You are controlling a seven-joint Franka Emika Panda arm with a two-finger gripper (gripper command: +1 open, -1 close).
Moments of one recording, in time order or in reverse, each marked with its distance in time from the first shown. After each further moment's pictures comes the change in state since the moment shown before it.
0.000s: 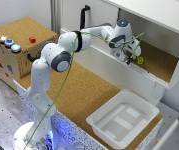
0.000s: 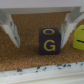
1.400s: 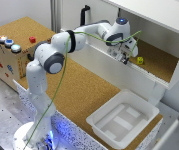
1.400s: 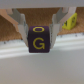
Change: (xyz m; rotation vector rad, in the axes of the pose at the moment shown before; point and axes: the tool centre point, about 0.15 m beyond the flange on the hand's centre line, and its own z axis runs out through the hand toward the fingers) arm -0.103 0.025 -0.068 0.062 -0.165 -0.034
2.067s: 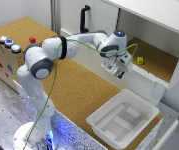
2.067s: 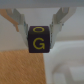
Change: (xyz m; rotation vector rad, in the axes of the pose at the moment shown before) arm -0.129 0.083 0.043 -0.132 -0.236 -0.012
